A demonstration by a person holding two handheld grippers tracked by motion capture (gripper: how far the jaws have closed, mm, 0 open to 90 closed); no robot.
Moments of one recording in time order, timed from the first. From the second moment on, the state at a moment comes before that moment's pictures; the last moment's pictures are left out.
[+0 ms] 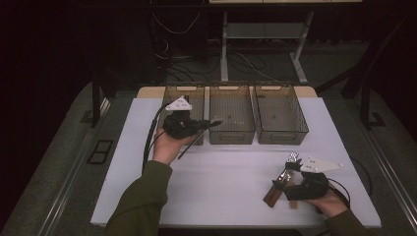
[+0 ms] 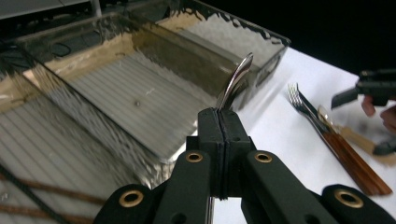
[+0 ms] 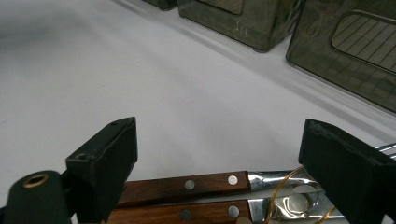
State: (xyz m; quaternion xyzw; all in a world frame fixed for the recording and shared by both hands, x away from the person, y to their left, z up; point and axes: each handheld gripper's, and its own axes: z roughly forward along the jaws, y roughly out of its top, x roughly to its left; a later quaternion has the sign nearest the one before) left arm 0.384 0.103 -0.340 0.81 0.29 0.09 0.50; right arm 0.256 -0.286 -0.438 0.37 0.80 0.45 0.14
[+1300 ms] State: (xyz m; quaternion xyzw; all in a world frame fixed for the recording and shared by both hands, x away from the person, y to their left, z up) left arm 0.480 0.023 -0.342 0.76 0.35 0.12 0.53; right arm 0.255 -0.289 -0.436 0.36 0.79 0.47 0.14
